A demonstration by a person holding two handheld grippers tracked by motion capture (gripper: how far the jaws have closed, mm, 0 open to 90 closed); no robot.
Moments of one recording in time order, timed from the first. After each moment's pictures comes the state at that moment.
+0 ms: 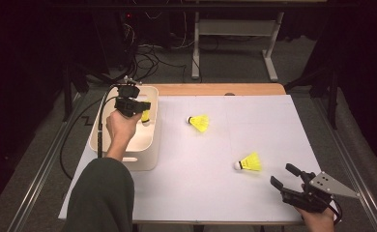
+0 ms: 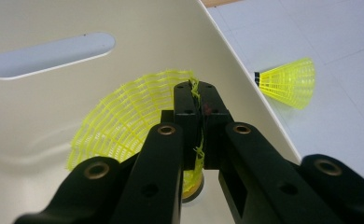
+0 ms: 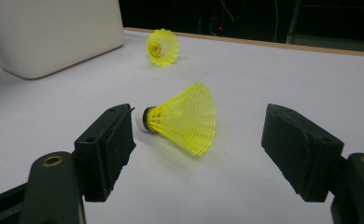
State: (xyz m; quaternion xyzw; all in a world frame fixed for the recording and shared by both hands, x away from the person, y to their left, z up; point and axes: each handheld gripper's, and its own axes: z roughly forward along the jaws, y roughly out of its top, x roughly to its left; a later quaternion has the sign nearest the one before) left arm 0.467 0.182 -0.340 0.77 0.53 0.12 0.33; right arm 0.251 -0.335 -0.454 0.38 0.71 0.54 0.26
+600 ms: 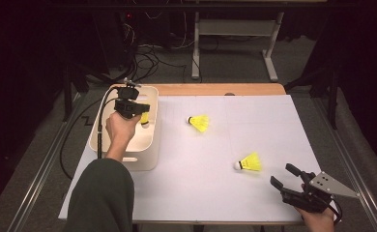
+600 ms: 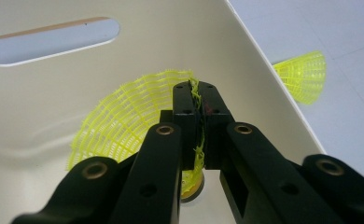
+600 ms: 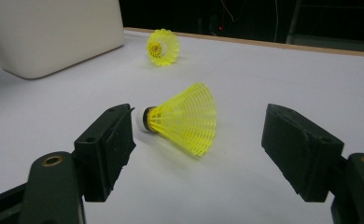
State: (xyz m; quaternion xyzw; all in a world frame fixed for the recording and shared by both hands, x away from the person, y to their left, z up) left arm 0.469 0.186 -0.348 0.77 0.54 0.11 0.32; right arm 0.251 -0.335 -0.454 0.38 0.71 0.53 0.26
